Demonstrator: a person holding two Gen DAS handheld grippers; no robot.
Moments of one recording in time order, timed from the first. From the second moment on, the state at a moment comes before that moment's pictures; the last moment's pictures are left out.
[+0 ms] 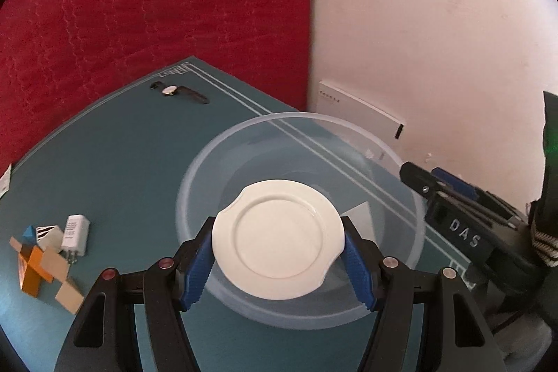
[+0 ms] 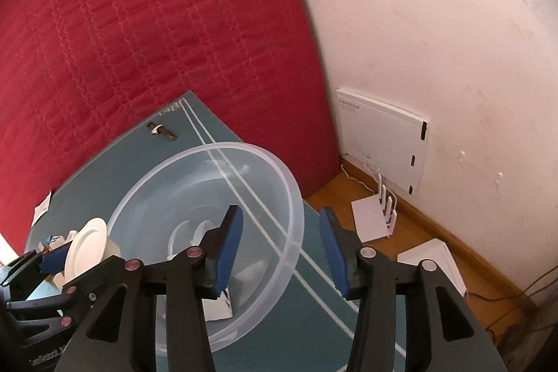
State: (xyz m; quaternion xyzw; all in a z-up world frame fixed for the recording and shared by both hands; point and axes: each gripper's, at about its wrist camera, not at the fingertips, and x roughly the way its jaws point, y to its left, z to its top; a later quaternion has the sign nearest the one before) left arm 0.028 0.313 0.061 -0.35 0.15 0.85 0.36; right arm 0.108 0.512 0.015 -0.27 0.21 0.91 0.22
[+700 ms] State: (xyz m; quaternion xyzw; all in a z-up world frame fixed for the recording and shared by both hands) left arm 0.024 0.305 0.060 -0.36 0.12 0.85 0.36; right arm 0.105 0.513 0.013 -0.27 0.20 0.91 0.23
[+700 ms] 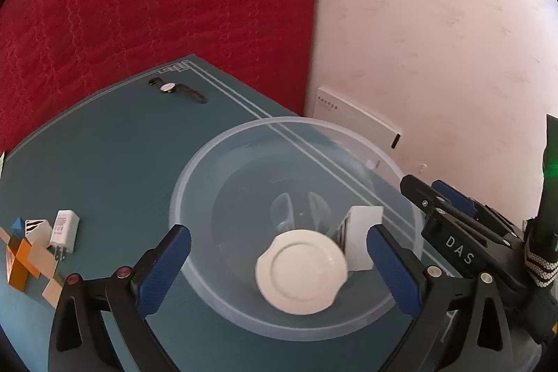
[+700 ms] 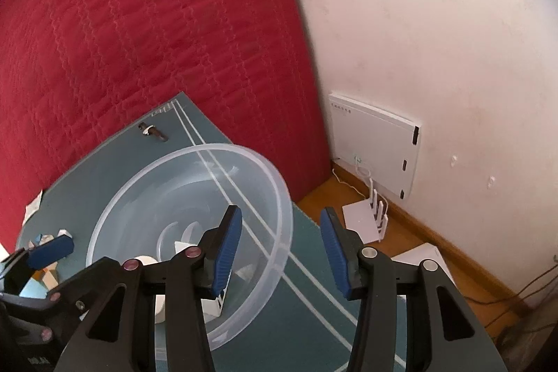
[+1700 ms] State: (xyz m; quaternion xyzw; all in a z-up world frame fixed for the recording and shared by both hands) left arm 0.008 0.209 0.068 -0.35 0.08 0.89 0.27; right arm 0.099 0.433 0.029 -0.26 0.12 0.94 0.17
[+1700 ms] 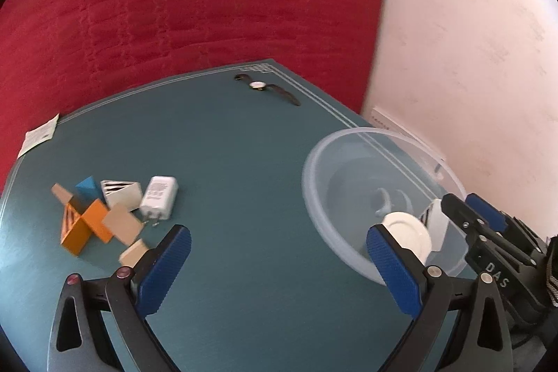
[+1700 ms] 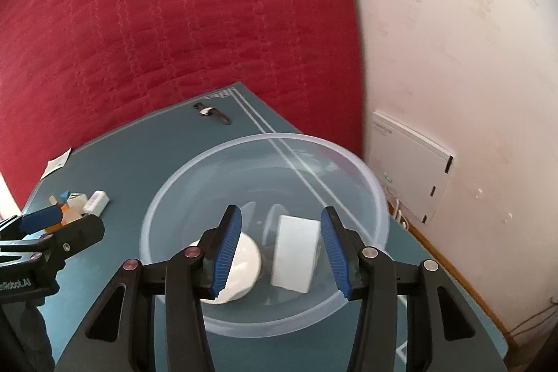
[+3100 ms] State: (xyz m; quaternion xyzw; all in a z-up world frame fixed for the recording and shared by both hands) left arm -0.066 0.044 0.052 -0.37 0.03 0.93 0.07; right arm 0.044 0.256 0.029 -0.33 0.05 0.94 -0.09
